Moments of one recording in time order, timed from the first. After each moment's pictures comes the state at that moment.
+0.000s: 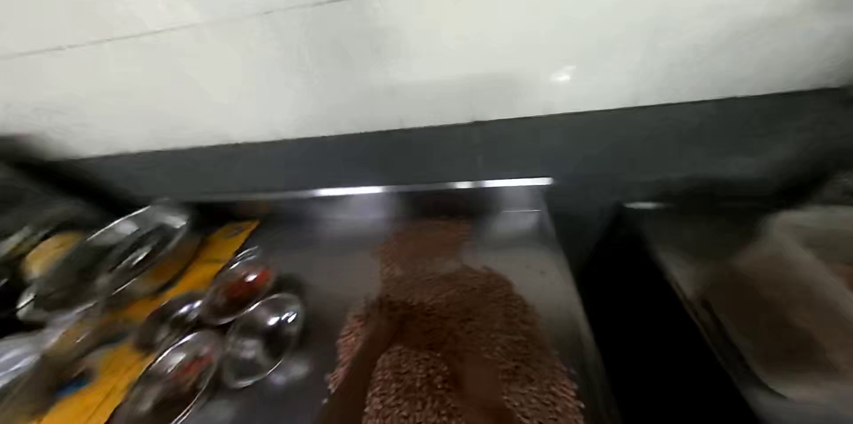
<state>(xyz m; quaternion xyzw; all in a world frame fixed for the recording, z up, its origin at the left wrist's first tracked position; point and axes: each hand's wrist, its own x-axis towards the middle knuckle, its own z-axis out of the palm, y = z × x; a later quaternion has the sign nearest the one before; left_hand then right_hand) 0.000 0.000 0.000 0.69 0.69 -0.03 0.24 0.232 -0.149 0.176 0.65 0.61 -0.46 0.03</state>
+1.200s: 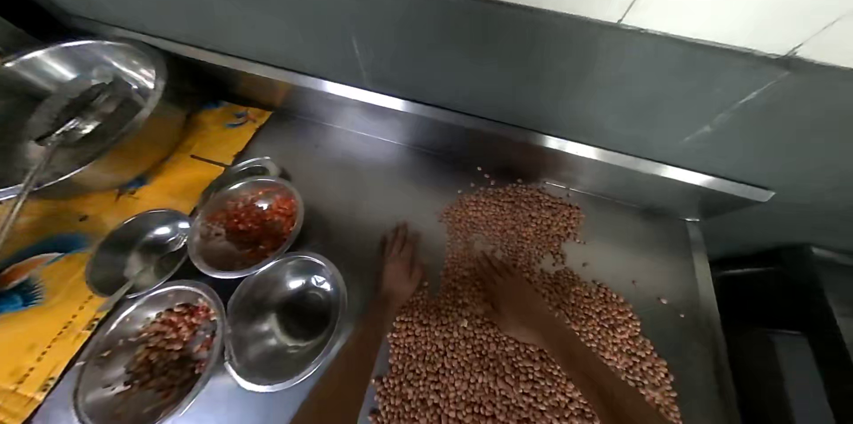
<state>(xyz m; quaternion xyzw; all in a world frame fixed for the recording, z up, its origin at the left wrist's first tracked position) -0.150 0.123 -0.098 0.72 0.64 0.21 0.18 0.128 0.105 -0.019 0.46 0.83 -0.28 0.14</state>
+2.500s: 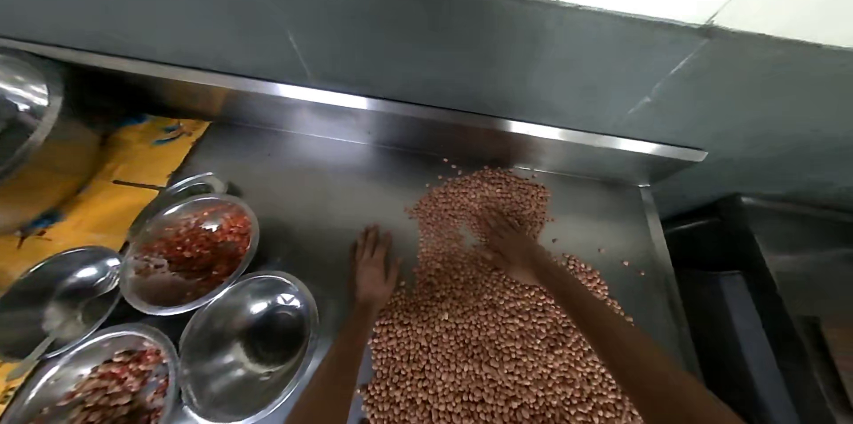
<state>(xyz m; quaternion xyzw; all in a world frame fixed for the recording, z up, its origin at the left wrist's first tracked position) -0.148 0.126 -0.107 0.72 0.63 0.23 0.14 0.199 0.153 -0.043 0.51 0.83 -0.19 0.08</state>
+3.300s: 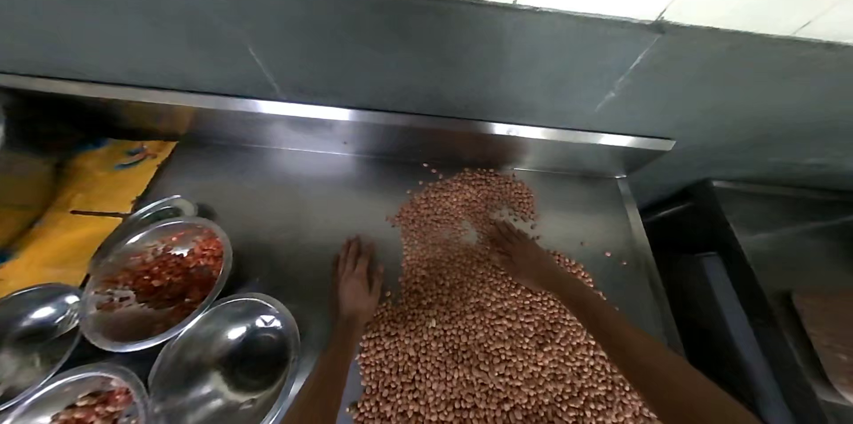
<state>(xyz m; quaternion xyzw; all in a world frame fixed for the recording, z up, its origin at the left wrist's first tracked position) -0.145 0.126 -0.103 0.73 0.63 0.25 0.12 0.230 0.132 -0.018 0.60 0.75 -0.27 0.10</state>
